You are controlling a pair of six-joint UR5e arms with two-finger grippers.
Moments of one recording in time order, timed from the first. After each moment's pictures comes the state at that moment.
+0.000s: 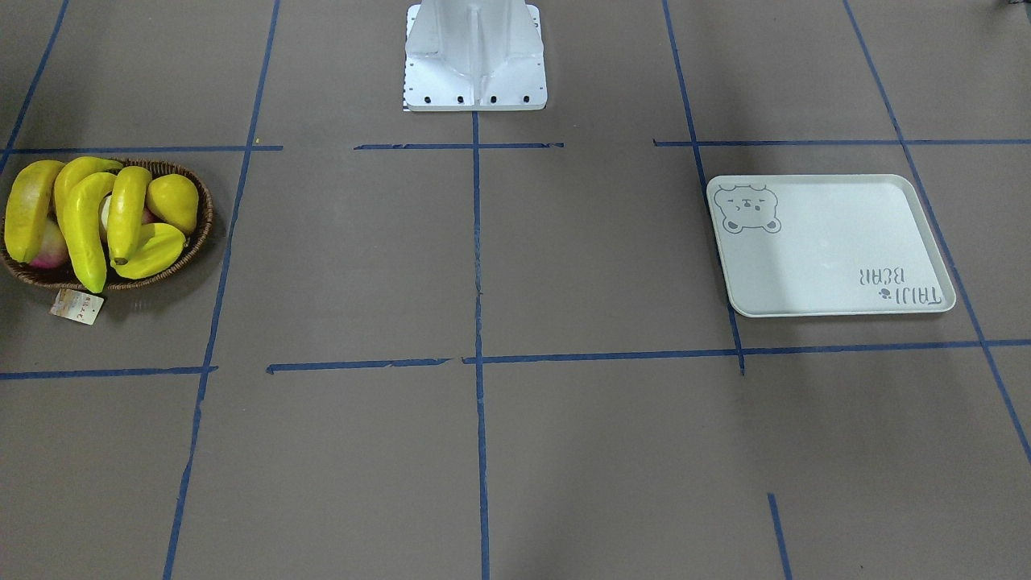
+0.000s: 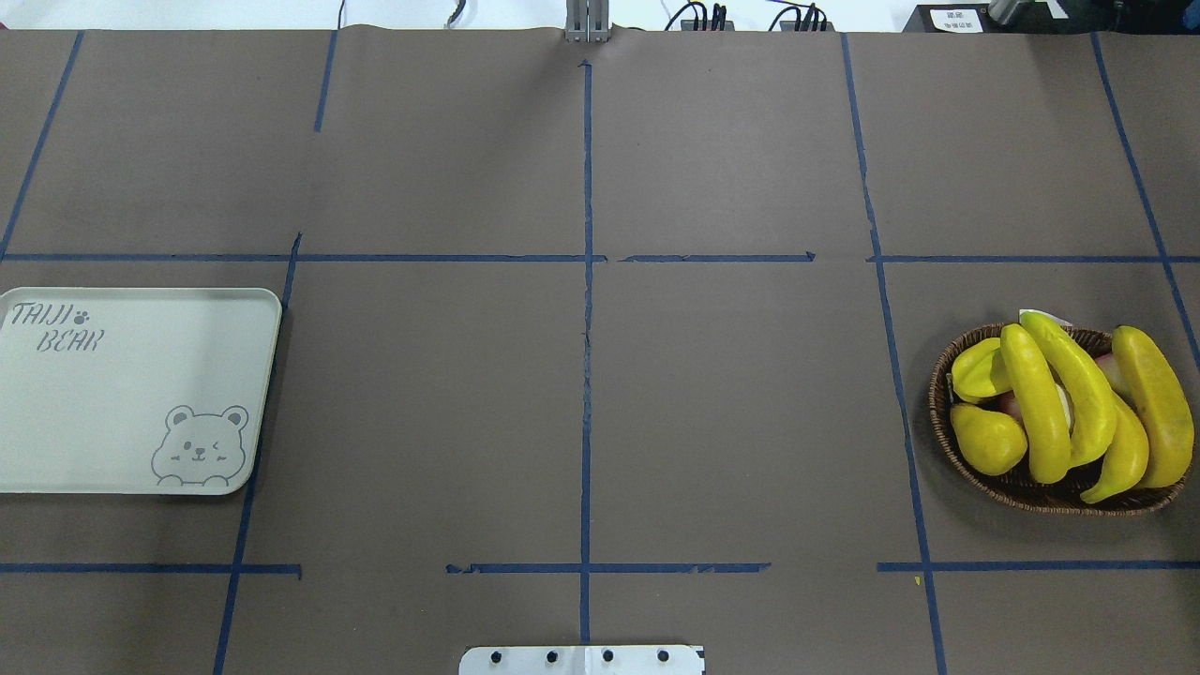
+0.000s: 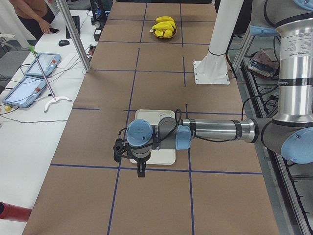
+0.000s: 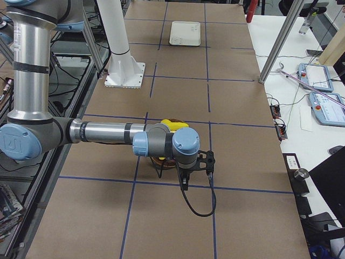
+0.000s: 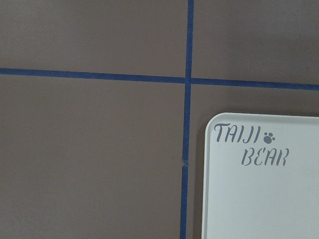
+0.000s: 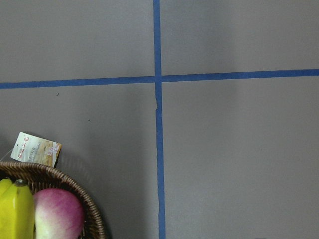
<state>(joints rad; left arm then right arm) -1.65 -1.48 -1.68 -1.55 -2.43 0.02 1.62 -1.69 1.70 -1.57 2.39 0.00</state>
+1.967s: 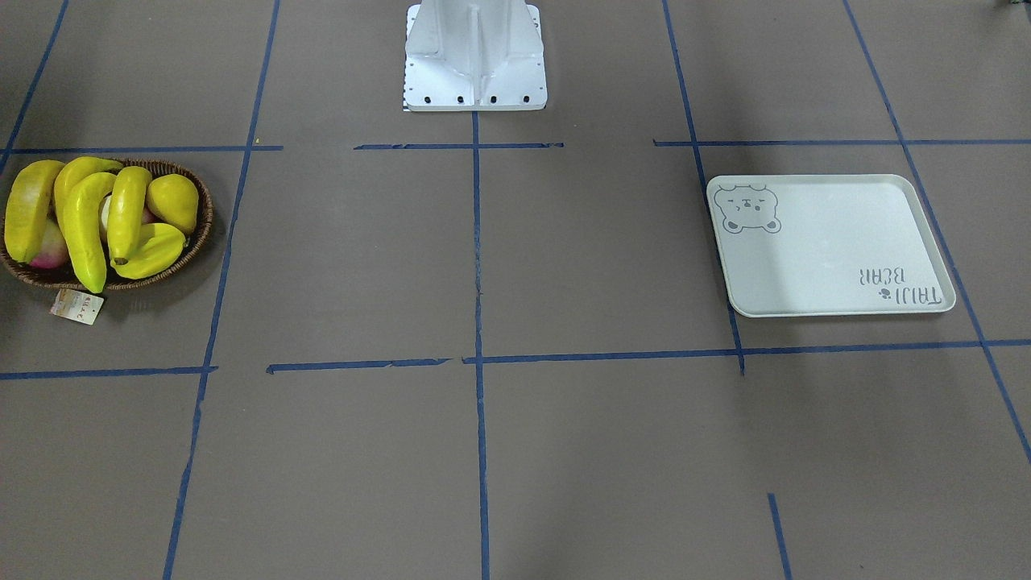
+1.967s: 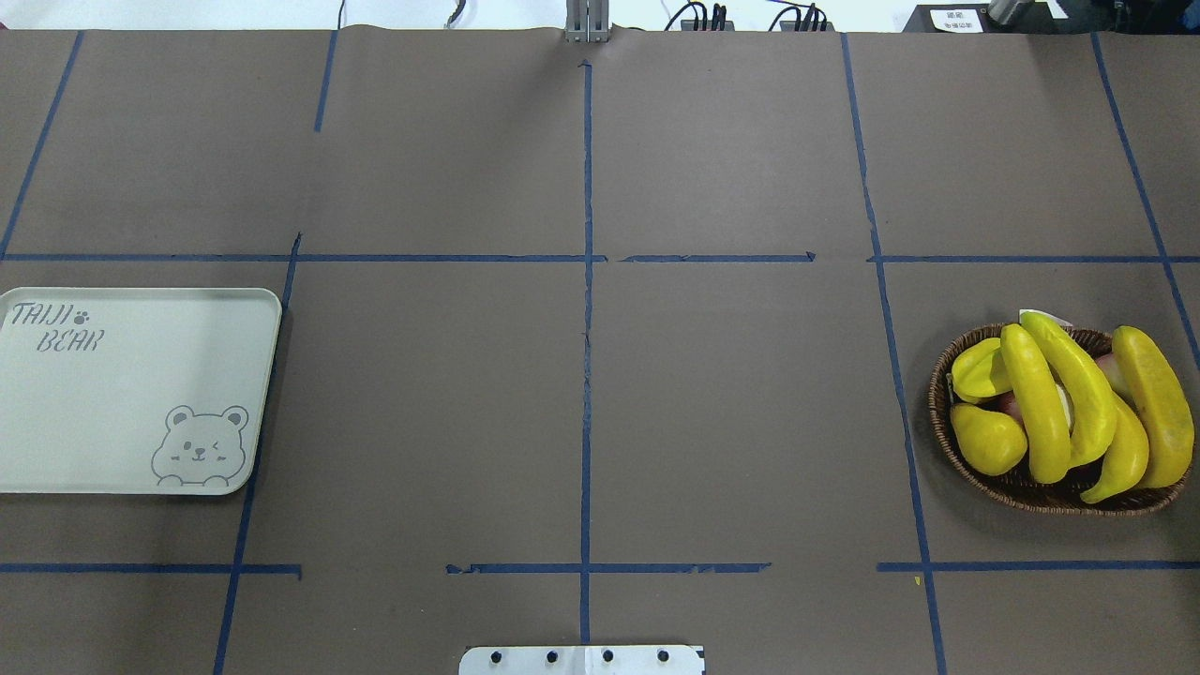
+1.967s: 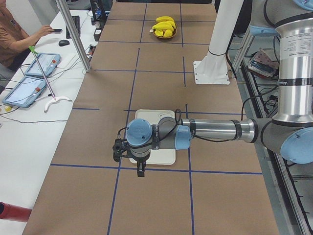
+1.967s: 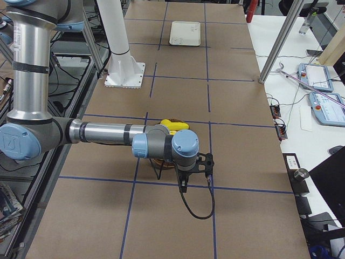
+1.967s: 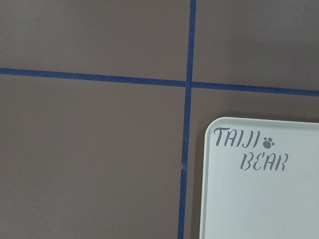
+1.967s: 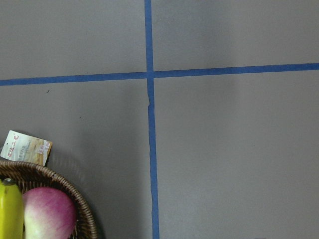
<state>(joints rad) -1.65 -1.48 -1.68 -1.56 -2.43 -0.01 1.62 -1.69 1.69 -1.57 2.38 0.01</state>
